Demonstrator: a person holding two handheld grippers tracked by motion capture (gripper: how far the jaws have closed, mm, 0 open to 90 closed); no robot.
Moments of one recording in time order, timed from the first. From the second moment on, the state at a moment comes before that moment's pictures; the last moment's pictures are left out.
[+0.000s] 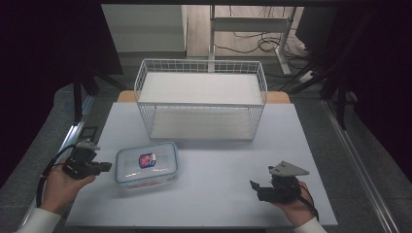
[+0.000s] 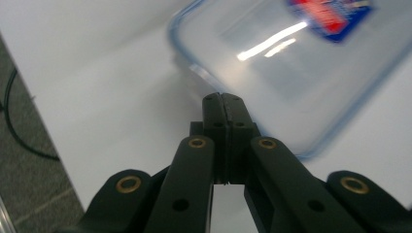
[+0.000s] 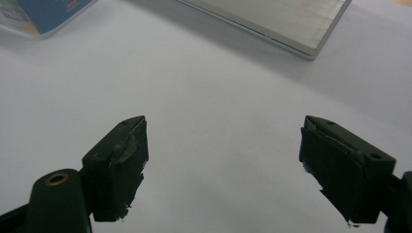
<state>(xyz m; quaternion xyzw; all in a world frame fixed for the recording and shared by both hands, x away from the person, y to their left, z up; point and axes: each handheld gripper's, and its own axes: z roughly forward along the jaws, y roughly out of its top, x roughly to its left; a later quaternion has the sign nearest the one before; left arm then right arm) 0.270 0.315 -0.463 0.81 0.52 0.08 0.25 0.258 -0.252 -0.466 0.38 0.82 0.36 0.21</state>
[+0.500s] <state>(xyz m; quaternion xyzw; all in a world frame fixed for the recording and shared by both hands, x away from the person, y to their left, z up) 0.301 0.311 -0.492 0.82 0.54 0.05 0.21 0.259 -0.251 -0.467 0.38 0.83 0.36 0.21</state>
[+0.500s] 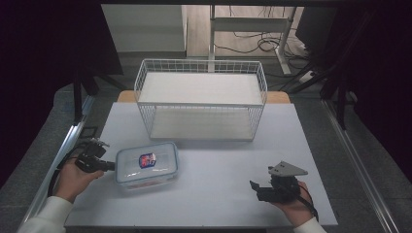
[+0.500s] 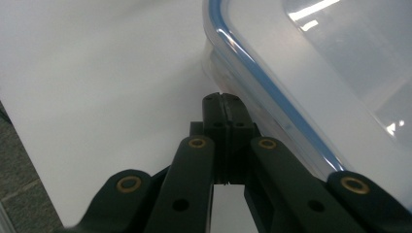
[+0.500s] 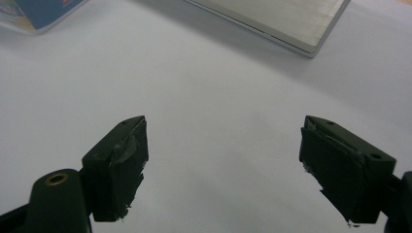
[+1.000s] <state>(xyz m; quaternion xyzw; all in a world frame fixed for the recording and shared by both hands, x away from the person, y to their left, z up) 0.330 0.262 -0.494 0.84 0.50 0.05 0.22 0.259 -0.250 -0.468 0.38 0.83 0.35 0.22</state>
